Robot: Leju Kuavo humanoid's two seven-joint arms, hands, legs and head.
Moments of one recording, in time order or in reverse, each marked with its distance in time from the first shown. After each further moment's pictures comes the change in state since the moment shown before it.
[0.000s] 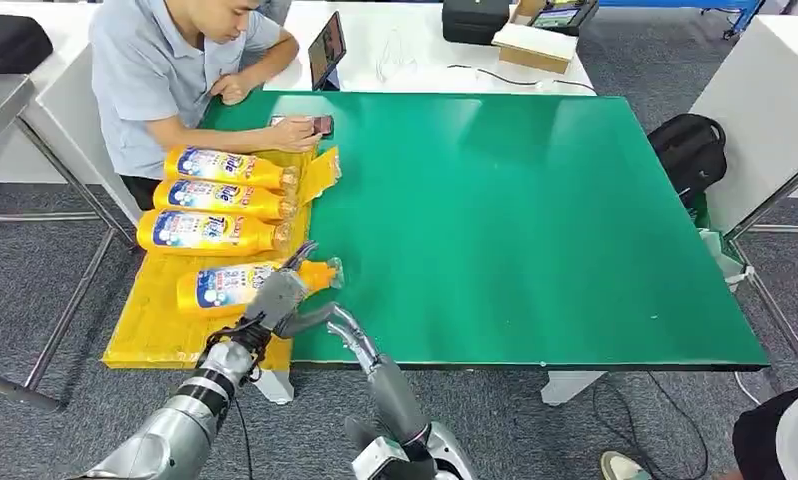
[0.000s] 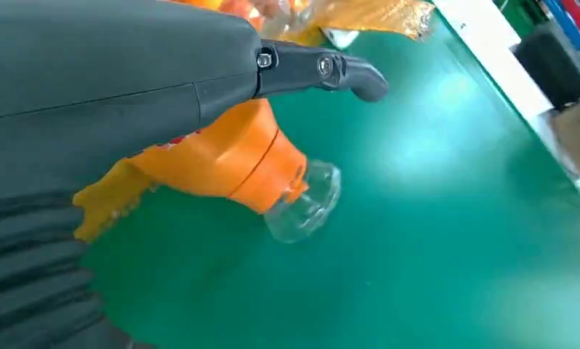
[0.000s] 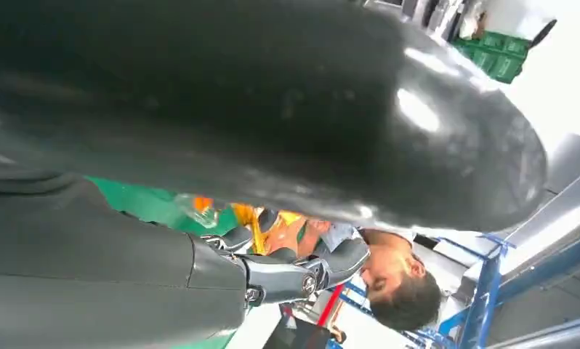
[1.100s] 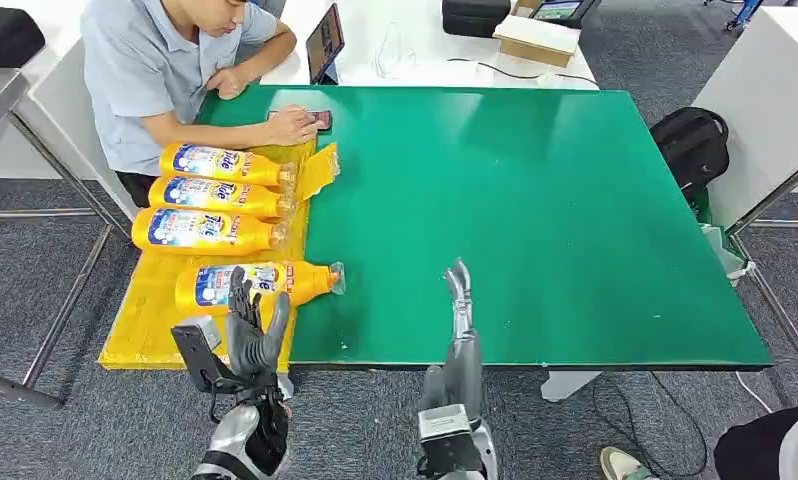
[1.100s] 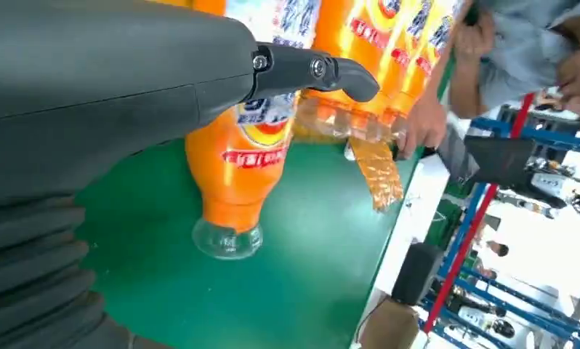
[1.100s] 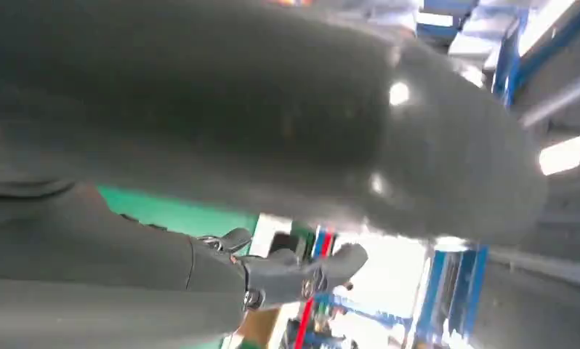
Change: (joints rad) left arm 0.423 -0.085 -0.225 -0.609 0.946 0.405 -0.066; right arm 0.194 0.132 -0.340 -0.243 0.089 -0.200 -0.001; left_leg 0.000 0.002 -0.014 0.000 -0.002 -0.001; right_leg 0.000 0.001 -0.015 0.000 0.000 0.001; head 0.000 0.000
